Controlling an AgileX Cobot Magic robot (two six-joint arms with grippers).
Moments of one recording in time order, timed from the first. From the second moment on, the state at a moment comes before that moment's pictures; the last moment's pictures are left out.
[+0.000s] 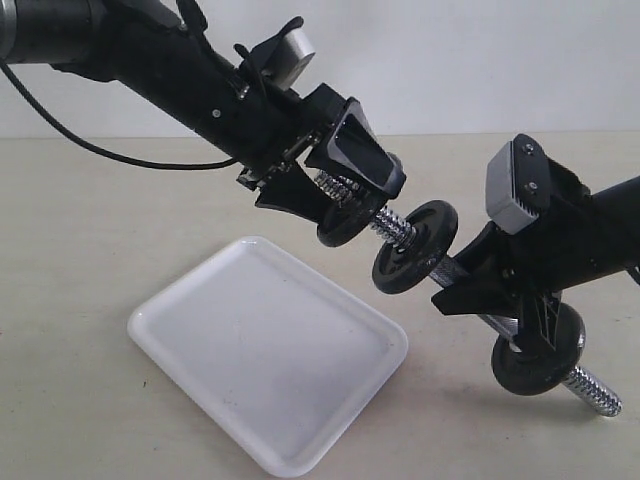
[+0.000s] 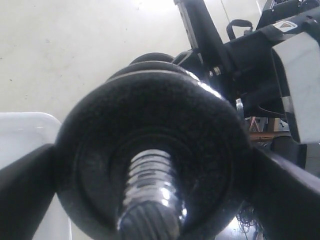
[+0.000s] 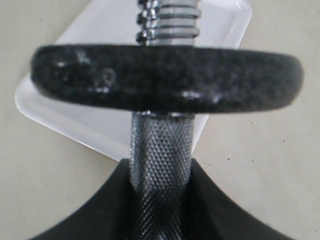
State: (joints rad) left arm -0.41 1.98 -1.54 -1.04 1.19 0.63; right arm 0.07 1.63 -0.78 1.21 0.89 -2.12
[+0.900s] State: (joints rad) left arm -0.45 2.02 -1.54 -1.07 1.18 0.73; right arm 0.07 1.63 -0.78 1.20 0.89 -2.12
